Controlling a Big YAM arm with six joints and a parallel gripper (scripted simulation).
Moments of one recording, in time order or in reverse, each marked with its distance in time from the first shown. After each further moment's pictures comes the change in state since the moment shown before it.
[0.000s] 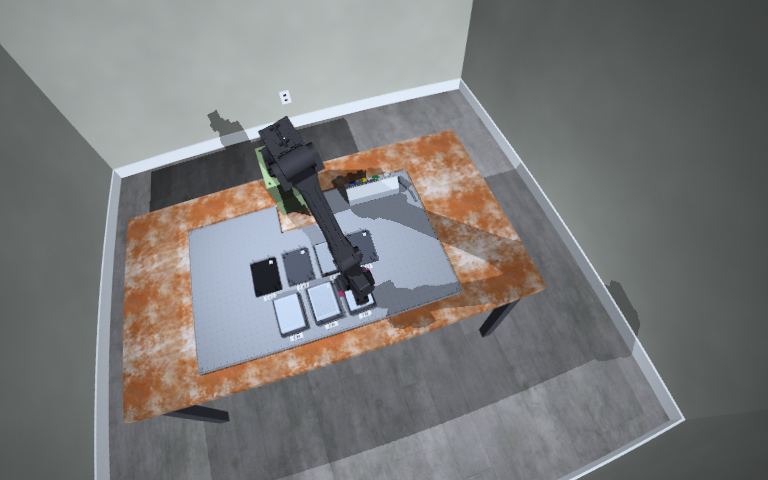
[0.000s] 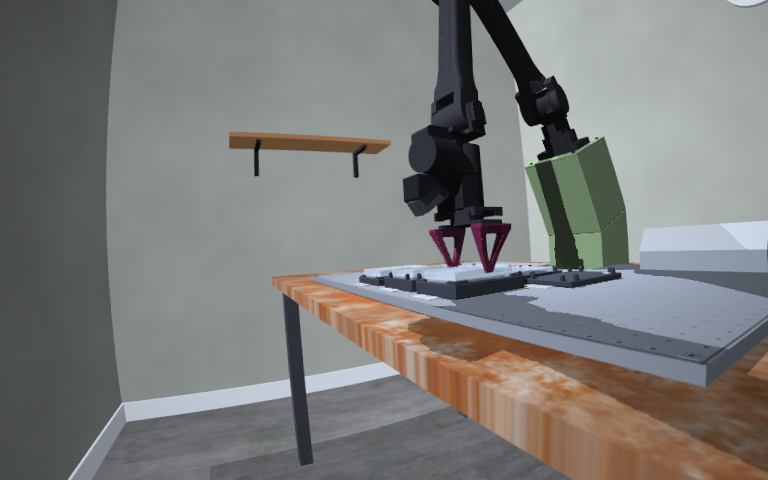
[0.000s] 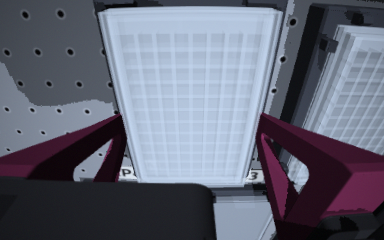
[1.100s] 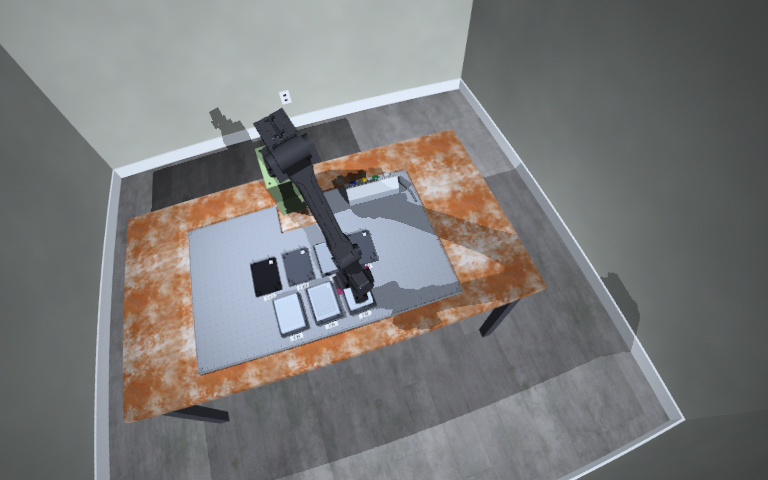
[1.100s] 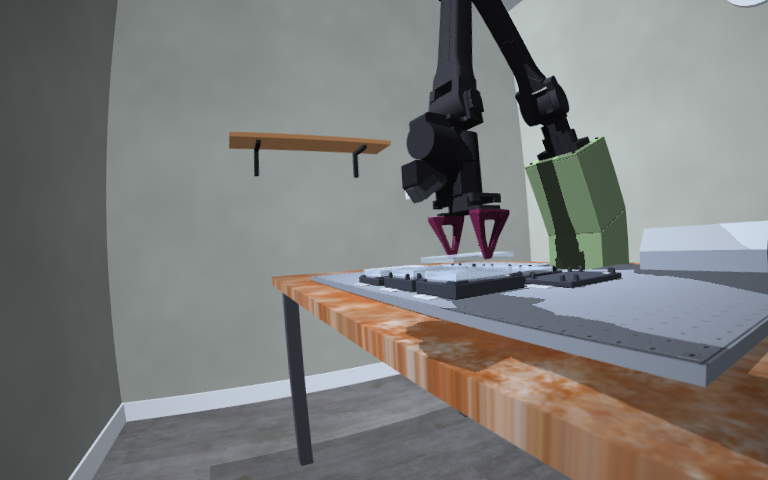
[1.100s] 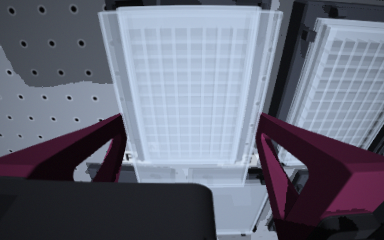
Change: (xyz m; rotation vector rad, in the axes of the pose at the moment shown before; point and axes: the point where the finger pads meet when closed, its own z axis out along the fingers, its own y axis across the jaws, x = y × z) arm 0.000 -0.001 -0.021 0.001 0.007 0.000
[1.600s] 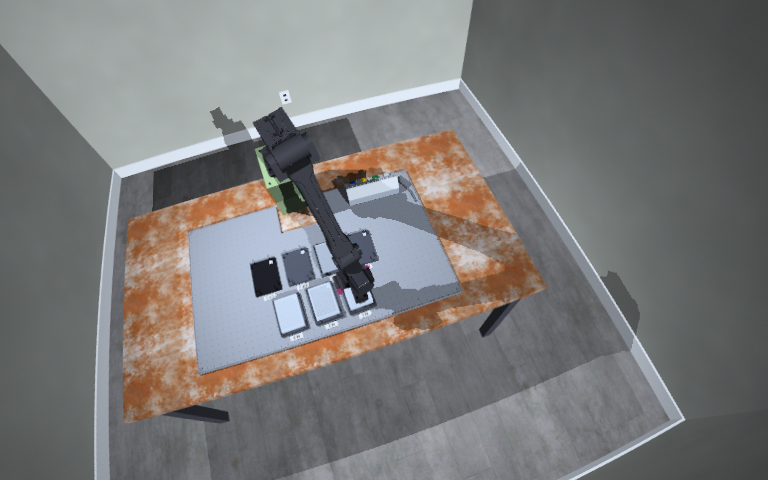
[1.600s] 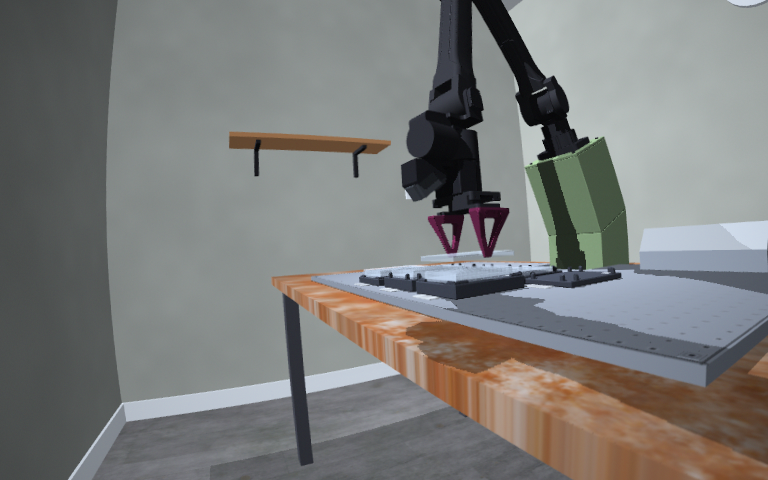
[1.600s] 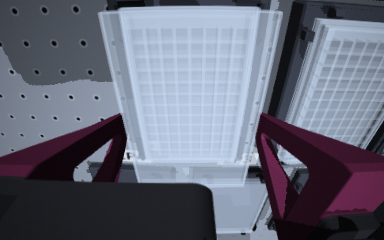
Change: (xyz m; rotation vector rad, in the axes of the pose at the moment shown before) arm -0.001 0.000 -0.002 0.000 0.000 0.000
